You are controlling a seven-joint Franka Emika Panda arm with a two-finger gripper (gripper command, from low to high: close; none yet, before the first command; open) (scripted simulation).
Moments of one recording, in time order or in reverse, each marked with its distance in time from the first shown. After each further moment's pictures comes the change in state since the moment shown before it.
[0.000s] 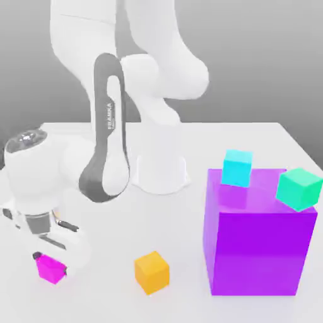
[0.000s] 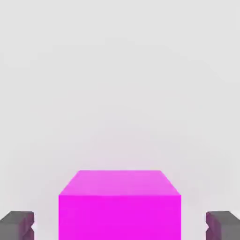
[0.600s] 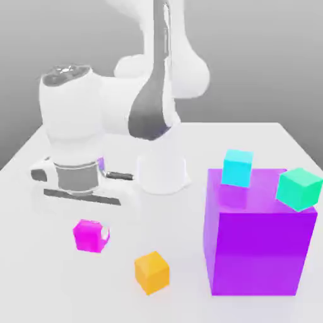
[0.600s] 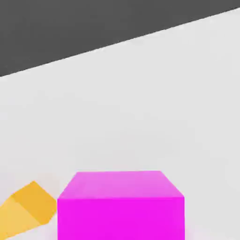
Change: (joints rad) arm 0.263 -0.483 0.055 -0.047 -0.166 -0.427 0.137
